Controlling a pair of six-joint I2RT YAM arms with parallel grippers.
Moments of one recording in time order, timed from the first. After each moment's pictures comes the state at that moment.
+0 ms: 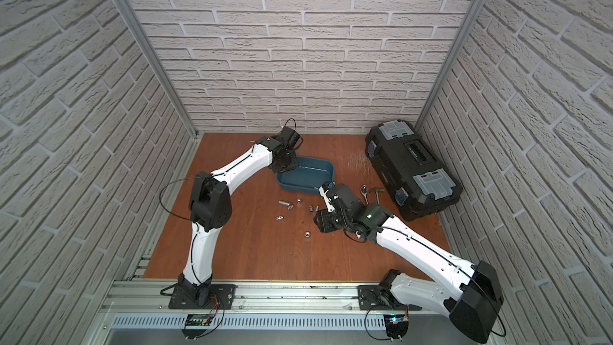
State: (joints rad) left arm -0.58 2.21 2.01 -0.95 -0.14 -0.77; right arm 0.70 1.10 0.89 -0.72 -0.07 0.49
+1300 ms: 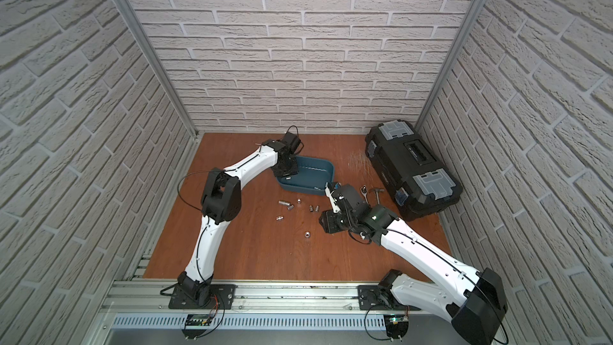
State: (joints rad) left arm -0.57 2.32 2.06 -0.97 -0.09 -0.71; right arm 0.66 1.06 0.86 -0.76 -0.07 0.49
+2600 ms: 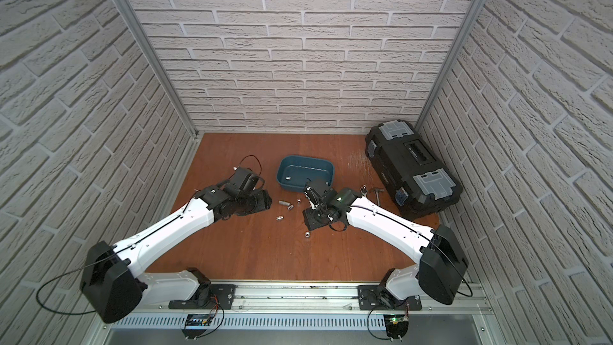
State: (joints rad) left arm -0.63 1.24 0.95 -0.71 -0.03 -0.77; right arm 0.78 1.43 1.11 -0.86 -0.02 0.45
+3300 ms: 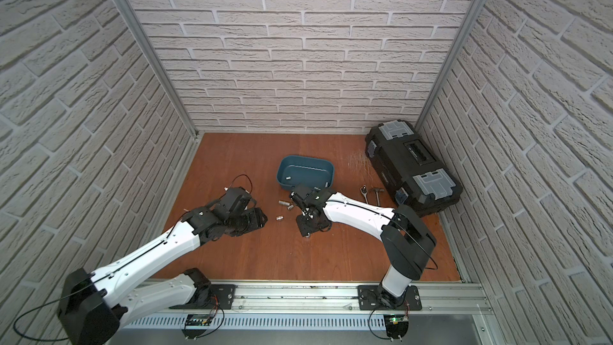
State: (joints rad) left arm -0.69 1.05 0.74 -0.70 0.03 -0.90; right arm 0.81 1.68 1.16 -0.86 -0.02 0.48
